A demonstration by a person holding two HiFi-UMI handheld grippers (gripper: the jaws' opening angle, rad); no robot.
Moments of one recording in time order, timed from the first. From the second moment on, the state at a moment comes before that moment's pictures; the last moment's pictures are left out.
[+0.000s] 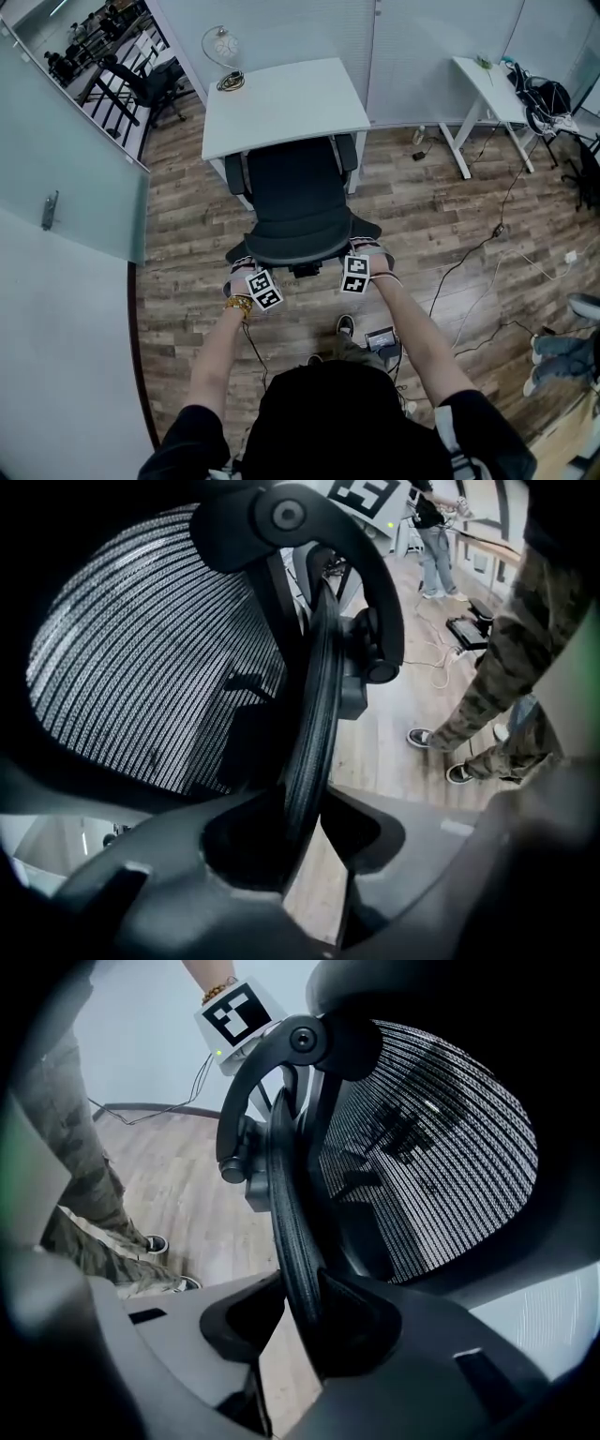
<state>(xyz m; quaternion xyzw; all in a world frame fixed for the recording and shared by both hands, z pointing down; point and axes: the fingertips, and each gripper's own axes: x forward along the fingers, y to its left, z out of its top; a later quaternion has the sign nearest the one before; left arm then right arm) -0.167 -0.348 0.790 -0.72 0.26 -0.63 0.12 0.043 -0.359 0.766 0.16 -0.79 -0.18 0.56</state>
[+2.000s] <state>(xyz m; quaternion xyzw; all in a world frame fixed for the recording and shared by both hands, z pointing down) -0.190 -0.212 0.787 -0.72 0.25 -0.62 0.18 0.019 -0.212 0.767 0.19 -0.78 -0.16 0.58</state>
